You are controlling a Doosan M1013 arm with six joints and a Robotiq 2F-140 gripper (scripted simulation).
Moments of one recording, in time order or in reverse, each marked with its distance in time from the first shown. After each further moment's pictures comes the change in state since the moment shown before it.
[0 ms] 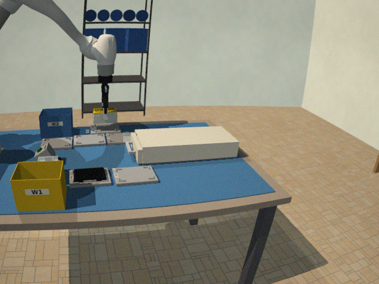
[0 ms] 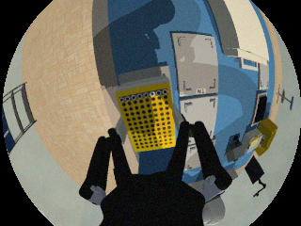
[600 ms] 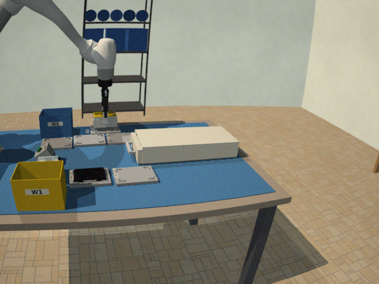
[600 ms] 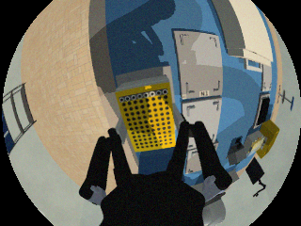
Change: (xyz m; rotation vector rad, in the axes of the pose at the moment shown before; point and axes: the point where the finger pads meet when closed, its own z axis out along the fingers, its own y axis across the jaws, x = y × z) arm 0.000 0.000 0.021 0.000 0.000 0.000
